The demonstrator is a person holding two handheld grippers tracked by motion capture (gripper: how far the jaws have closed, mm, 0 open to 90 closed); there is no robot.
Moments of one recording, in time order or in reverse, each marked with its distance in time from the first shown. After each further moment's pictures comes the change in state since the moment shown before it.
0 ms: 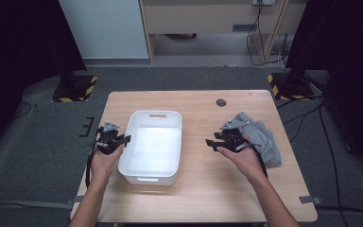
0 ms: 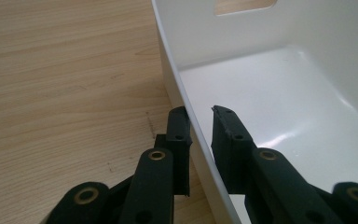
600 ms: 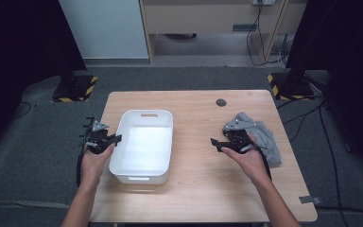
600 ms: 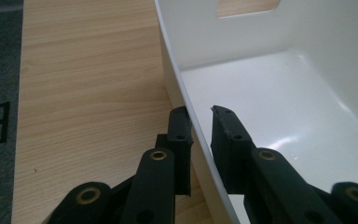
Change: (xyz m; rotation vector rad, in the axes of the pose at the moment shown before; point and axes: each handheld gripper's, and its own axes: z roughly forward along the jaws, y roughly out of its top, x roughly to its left) left arm 0.029 -0.006 -0.010 -0.005 0.018 -0.040; right arm -0.007 -0.006 -0.016 -0.041 -0.083 0.015
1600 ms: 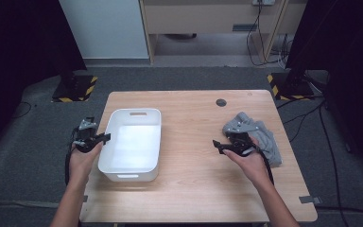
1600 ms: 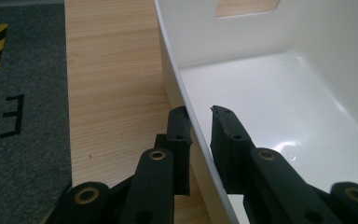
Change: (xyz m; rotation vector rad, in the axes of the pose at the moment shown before) left arm 0.036 -0.004 -0.010 -0.002 0.018 -0.032; right arm 0.001 -0.008 -0.004 -0.009 -0.028 -0.010
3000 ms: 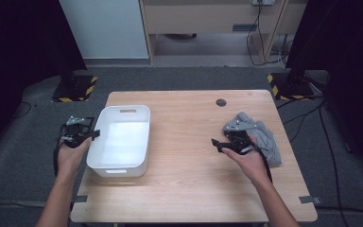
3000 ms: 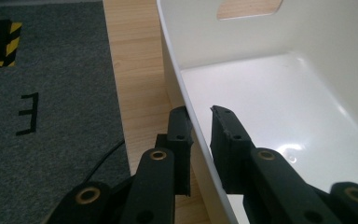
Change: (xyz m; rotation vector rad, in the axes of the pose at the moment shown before) left arm 0.046 0.006 -0.002 0.005 0.016 -0.006; right arm 0.000 0.006 0.005 0.009 0.006 0.010
